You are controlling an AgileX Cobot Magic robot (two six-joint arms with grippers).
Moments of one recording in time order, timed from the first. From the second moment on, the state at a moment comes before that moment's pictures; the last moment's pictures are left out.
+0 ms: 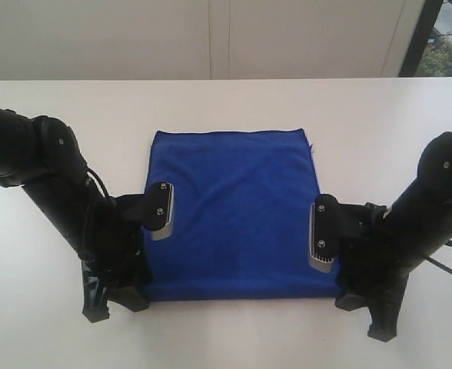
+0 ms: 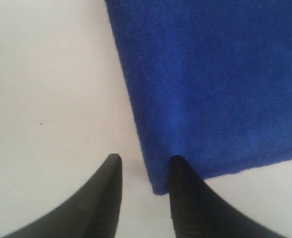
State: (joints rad) left arm -0.51 1.80 -0.93 -0.58 0.78 1.45; right arm 0.31 1.64 -0.71 0.40 0.62 -1.38
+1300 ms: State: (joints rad) left arm -0.51 1.56 -1.08 -0.39 0.91 1.04; right arm 0.31 1.29 -0.71 0.35 0.50 -1.23
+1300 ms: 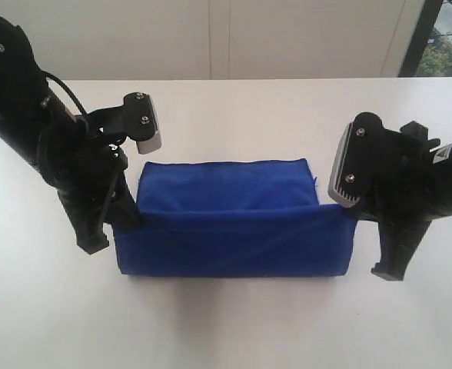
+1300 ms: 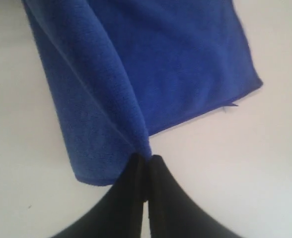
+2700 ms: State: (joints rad) left arm -0.51 1.46 -1.02 -0.41 1.05 0.95; right arm 0.31 1.07 -0.71 0.31 0.70 -1.18
